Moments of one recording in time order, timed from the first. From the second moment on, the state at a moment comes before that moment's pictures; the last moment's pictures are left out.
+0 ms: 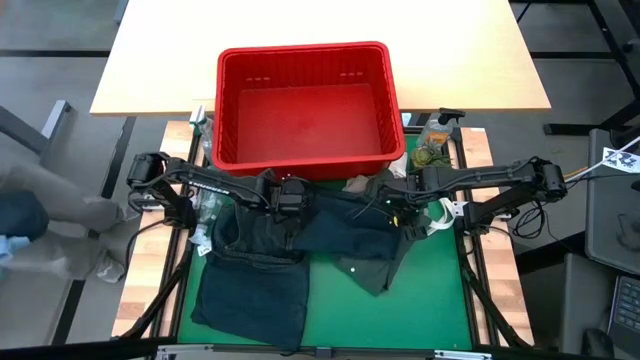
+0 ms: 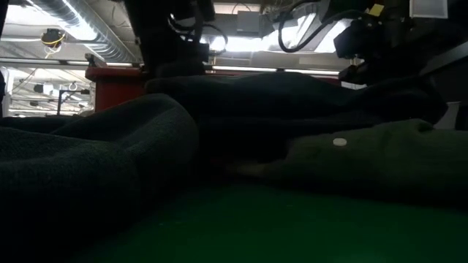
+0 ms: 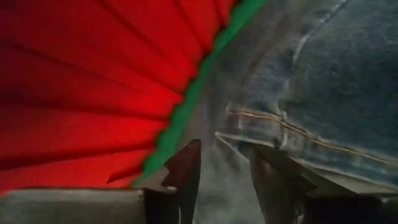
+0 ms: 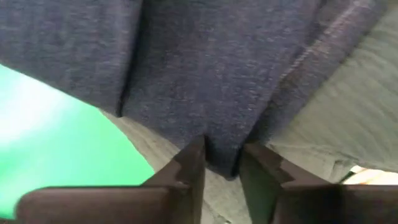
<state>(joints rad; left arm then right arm) -0.05 1.66 1.18 -0.85 -0.54 -0.60 -0.07 1.37 1.05 -1.15 -0.07 -0.21</state>
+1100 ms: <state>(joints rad) -0.27 1.49 1.17 -0.73 -0.10 -1.15 -0.07 1.16 1.05 -1.14 -0.14 -0.06</state>
